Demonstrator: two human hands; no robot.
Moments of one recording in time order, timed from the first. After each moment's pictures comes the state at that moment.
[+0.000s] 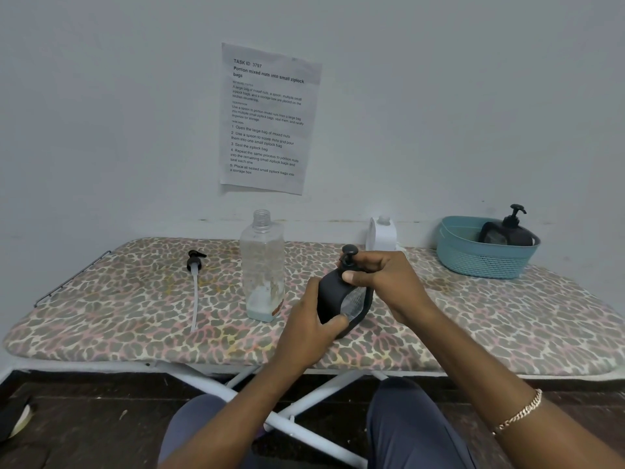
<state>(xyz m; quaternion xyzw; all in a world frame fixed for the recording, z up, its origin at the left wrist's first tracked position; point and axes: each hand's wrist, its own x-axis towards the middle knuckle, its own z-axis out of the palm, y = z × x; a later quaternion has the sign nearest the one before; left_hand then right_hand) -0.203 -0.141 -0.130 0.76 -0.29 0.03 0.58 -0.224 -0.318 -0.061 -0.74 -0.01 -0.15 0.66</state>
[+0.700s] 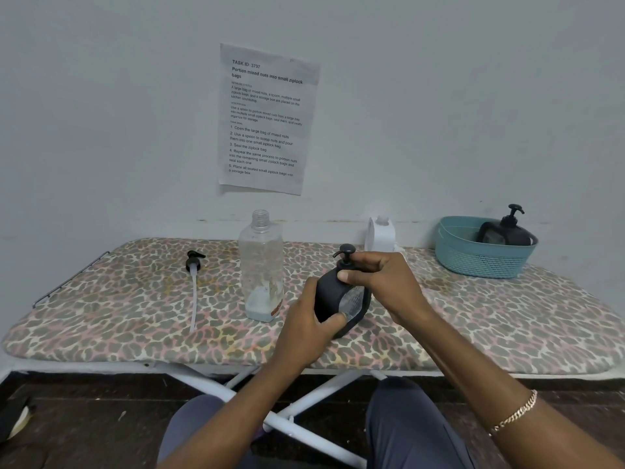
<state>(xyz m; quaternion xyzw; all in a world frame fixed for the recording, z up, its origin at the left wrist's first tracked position) -0.203 -0.141 -0.130 0.76 -0.28 0.03 0.59 -0.226 -0.317 -0.064 -0.76 0.01 -0.17 0.63</state>
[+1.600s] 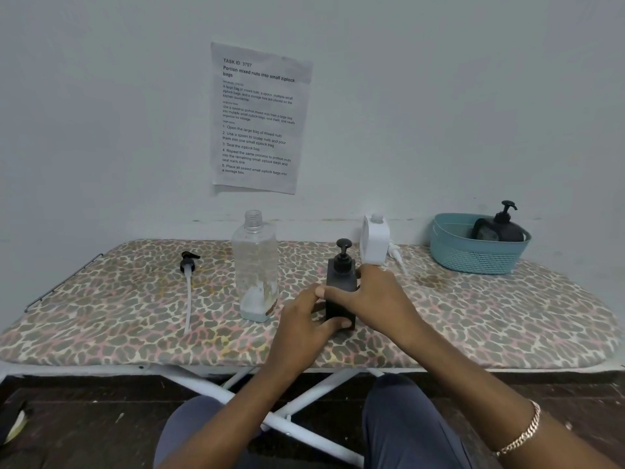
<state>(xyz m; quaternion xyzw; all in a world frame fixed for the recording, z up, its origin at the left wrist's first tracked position) -0.208 -0.143 -0.131 0.78 -0.29 0.09 0.55 -0.267 -0.283 -0.038 -0.92 0.07 -0.15 0.35</state>
